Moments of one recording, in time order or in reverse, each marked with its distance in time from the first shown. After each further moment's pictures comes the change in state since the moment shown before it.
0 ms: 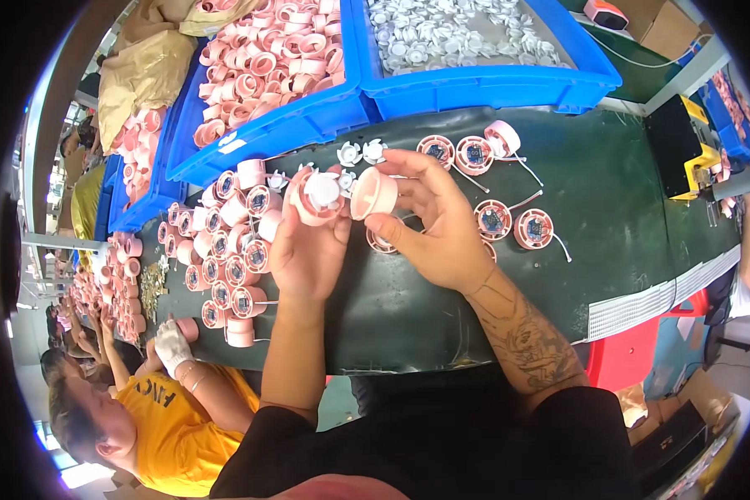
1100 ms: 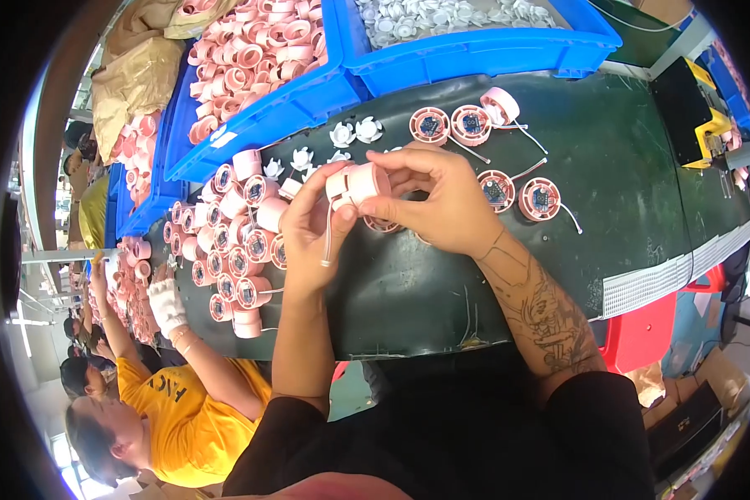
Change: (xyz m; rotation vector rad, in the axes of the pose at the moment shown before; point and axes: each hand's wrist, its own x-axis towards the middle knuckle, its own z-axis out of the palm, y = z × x) left_hand -0.007 -0.002 0.007 0.773 -0.124 0.049; right_hand 0.002 0.005 -0.024 -0.075 -0.137 0.160
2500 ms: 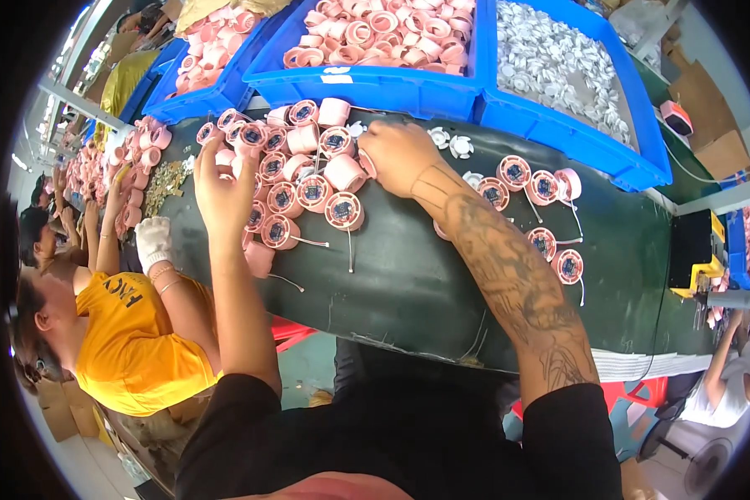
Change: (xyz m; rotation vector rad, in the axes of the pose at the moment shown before) left_hand -0.053 0.059 -0.167 1.255 0.958 0.144; right_hand 0.129 0.043 0.087 -1.414 -0.564 -0.358
